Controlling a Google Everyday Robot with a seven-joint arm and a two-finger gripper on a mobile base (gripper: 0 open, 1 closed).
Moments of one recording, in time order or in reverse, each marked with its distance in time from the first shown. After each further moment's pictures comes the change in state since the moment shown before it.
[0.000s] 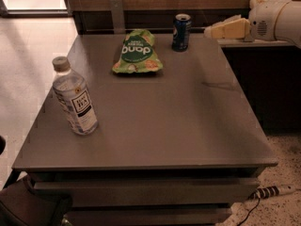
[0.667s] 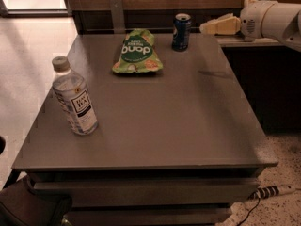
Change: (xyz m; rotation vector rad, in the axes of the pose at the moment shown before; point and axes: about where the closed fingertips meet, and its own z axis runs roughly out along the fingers) arm 0.012 -0.030 0.048 0.019 -0.019 0.017
